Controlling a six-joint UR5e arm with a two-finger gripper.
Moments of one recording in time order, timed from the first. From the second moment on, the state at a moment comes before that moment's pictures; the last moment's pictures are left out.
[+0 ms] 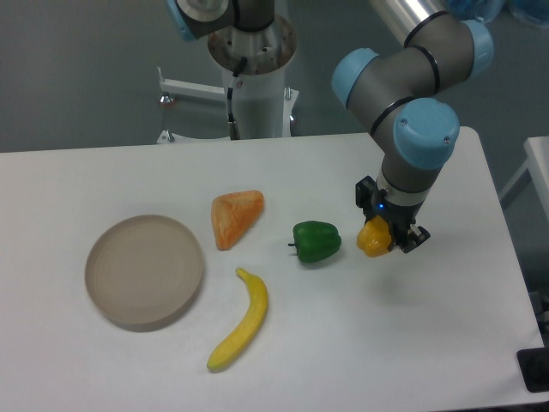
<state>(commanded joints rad) 2.37 -2.08 -1.22 -1.41 1.58 1.43</state>
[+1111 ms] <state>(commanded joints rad) 1.96 -2.01 -1.34 -1.39 1.53 0.94</state>
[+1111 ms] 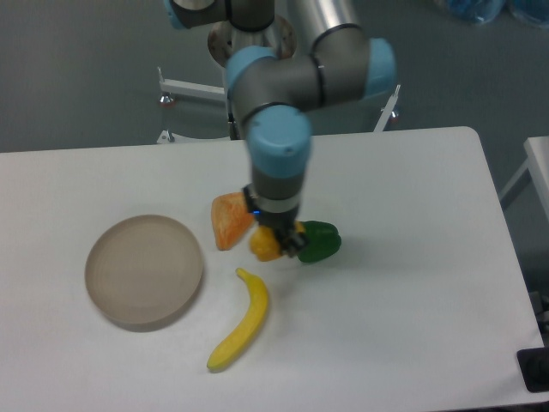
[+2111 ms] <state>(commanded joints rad) 1.78 -2.15 -1.33 -1.30 1.50 0.72</state>
